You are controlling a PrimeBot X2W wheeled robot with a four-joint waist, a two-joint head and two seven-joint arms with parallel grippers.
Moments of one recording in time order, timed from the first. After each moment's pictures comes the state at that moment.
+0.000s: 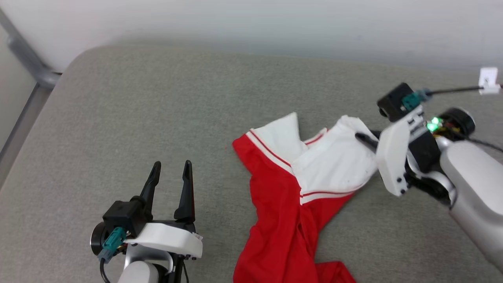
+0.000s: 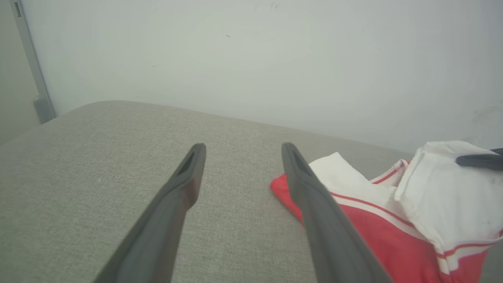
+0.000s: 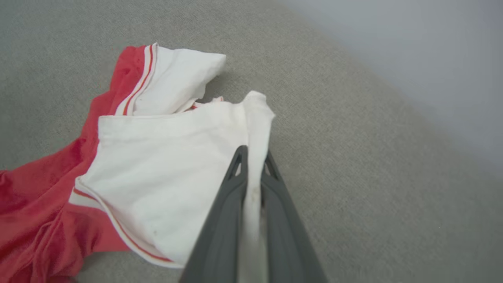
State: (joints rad) left arm -0.12 0.05 -0.14 0.13 -0.28 -0.01 -0.26; right arm -0.82 -0.50 0.80 0.44 0.70 0.13 0.44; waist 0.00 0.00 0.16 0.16
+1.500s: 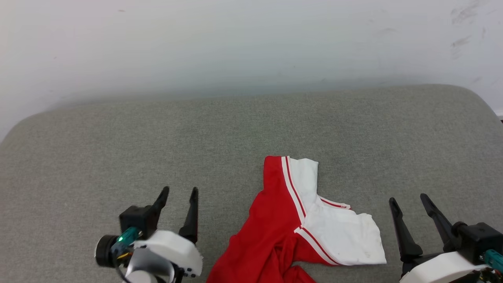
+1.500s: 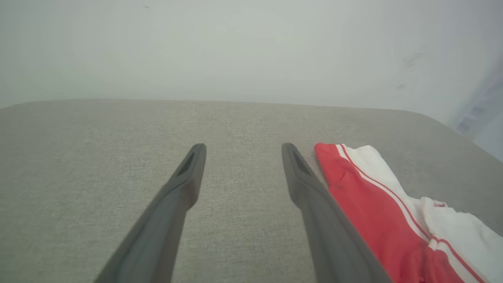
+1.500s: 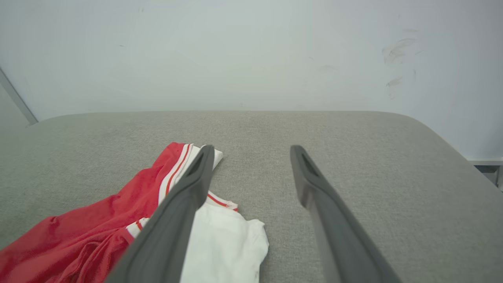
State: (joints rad) left arm -0.07 0.11 -0.16 0.19 -0.28 0.00 -0.14; right arm 0.11 -0.09 -0.01 -0.11 0.16 0.13 0.00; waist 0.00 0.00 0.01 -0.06
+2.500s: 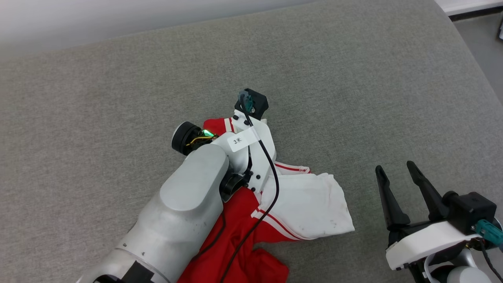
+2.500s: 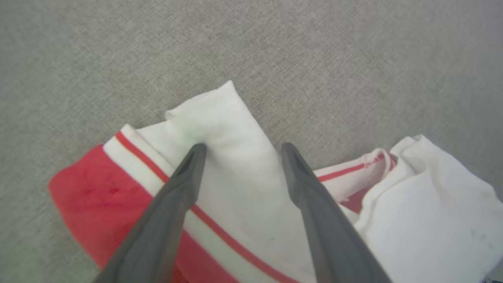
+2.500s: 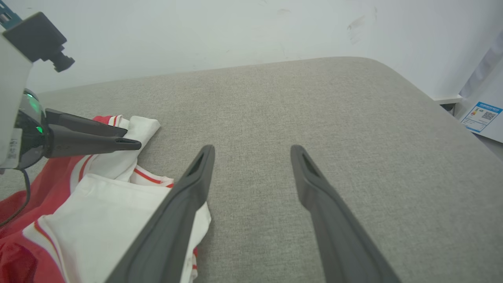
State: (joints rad) left arm -0.85 0.05 -0.66 0.72 -0.48 -0.06 0.50; right arm -0.02 -0.06 0.02 -0.09 0.19 0.13 0.00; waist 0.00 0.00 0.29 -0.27
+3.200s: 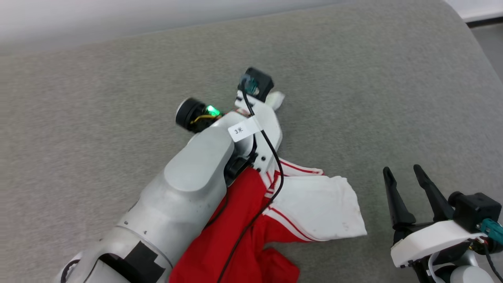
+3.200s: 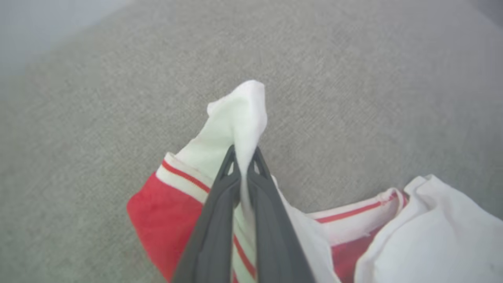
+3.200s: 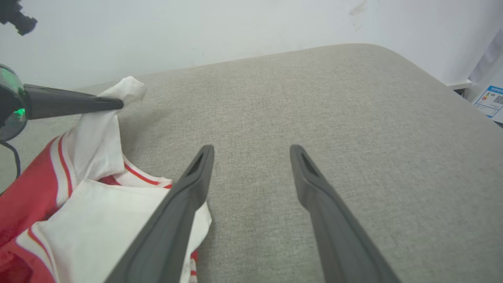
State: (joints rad) left arm -0.97 0.05 -0.80 0.84 -0.58 -0.05 0.32; right arm -0.04 -0.05 -0.01 -0.02 0.22 0.13 -0.02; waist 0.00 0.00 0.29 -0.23
